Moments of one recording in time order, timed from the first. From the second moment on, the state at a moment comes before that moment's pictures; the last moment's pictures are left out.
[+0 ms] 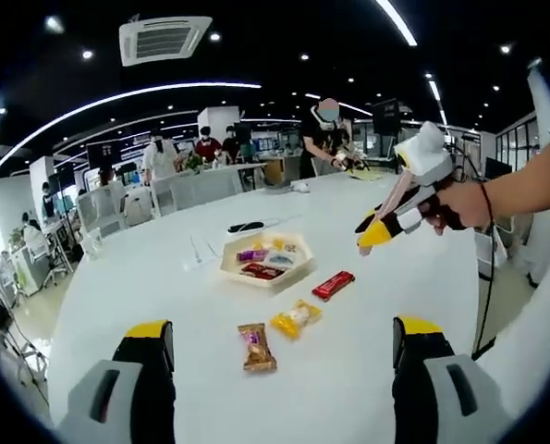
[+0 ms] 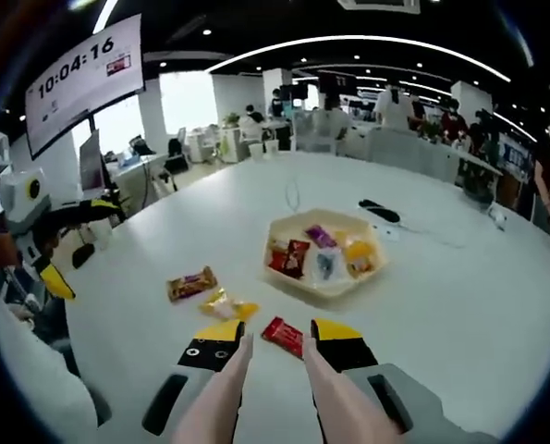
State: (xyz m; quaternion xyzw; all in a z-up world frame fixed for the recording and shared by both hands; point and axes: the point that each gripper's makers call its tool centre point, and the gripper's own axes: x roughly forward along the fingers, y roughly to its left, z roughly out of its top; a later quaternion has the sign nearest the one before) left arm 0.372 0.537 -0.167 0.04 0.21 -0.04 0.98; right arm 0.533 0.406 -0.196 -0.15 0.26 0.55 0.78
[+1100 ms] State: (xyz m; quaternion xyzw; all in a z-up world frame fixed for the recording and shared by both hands) left arm 0.369 0.524 -0.187 -0.03 0.24 0.00 0.97; right arm 0.564 0.434 -0.270 -0.30 0.26 0.67 0.62
